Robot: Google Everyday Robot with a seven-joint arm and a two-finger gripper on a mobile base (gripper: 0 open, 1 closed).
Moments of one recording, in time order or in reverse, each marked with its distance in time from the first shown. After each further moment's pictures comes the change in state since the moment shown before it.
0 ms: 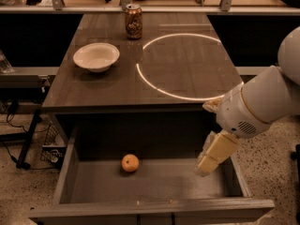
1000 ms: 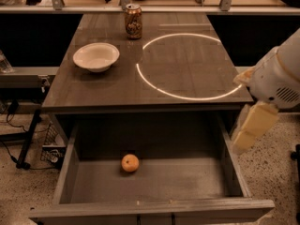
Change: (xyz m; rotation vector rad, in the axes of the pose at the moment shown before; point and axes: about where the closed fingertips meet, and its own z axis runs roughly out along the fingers) arm 0.018 -0.035 -0.082 0.103 0.173 -0.025
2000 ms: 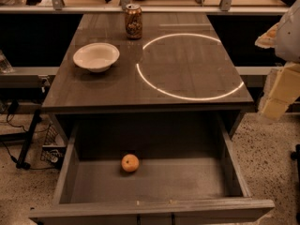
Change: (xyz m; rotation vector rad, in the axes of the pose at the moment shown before) arm -0.004 -0.031 -0.076 0.126 0.129 -0.082
